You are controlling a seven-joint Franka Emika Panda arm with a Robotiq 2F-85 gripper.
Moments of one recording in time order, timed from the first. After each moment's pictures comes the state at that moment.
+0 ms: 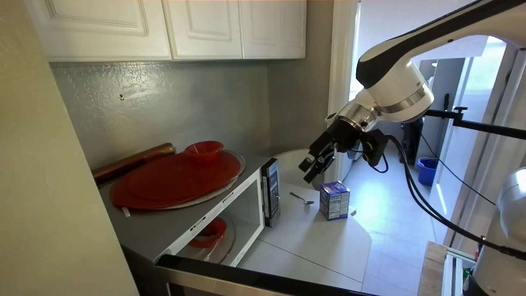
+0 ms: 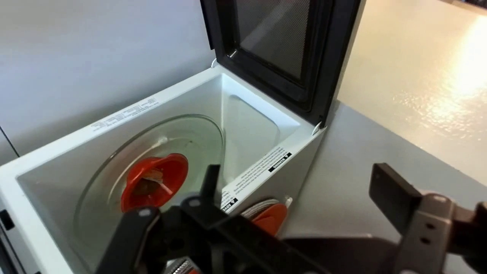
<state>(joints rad) -0.09 -0.66 0.01 -2.74 1.09 2.11 -0.77</state>
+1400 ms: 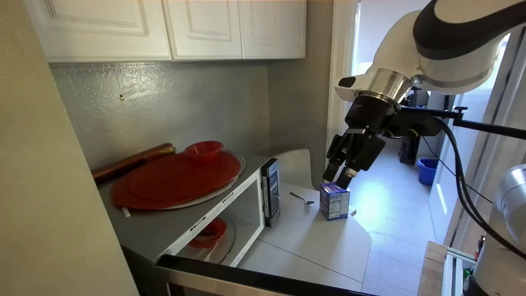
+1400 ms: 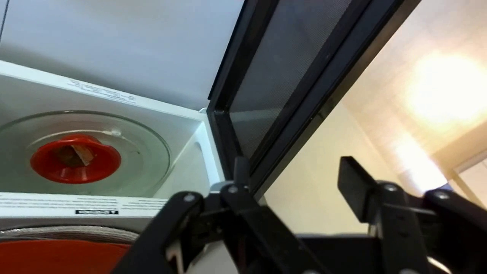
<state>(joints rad) 0.02 -1.01 0.14 -2.74 0.73 1.95 -0.85</state>
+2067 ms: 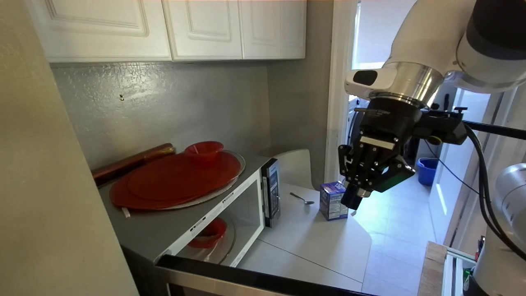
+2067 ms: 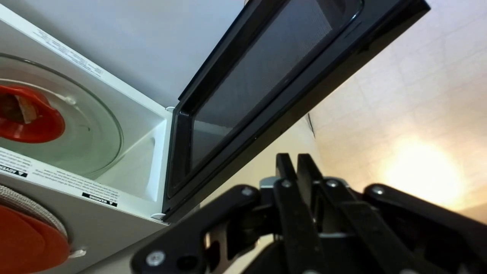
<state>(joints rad) 0.09 -1.12 0.29 -2.74 0.72 1.91 -0.95</state>
